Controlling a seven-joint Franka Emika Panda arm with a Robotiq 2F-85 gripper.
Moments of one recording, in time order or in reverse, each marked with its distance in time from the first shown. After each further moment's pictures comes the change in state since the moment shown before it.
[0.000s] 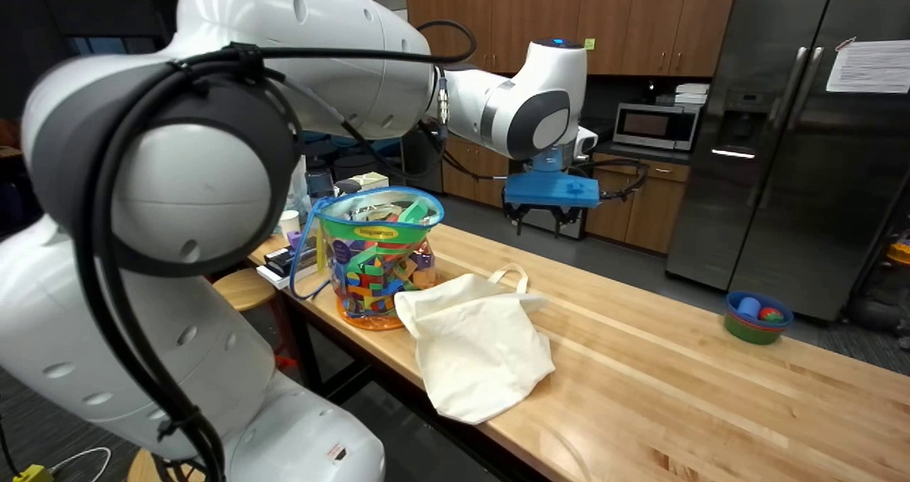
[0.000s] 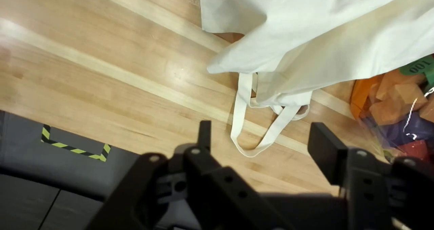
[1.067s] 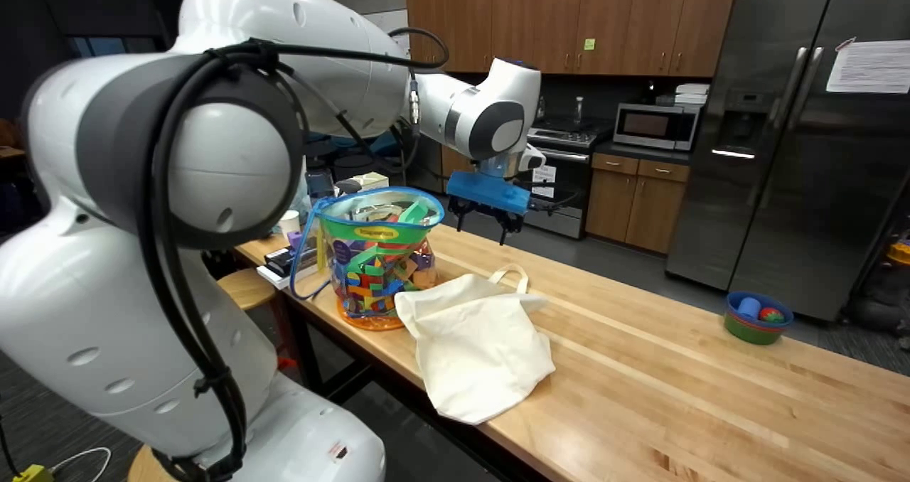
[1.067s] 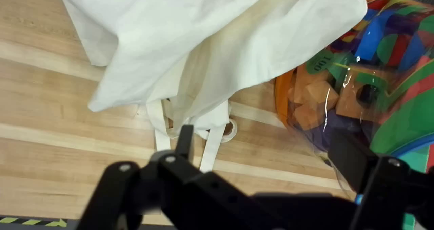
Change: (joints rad) arm 0.015 0.020 0.144 -0.020 0.133 -0.126 0.235
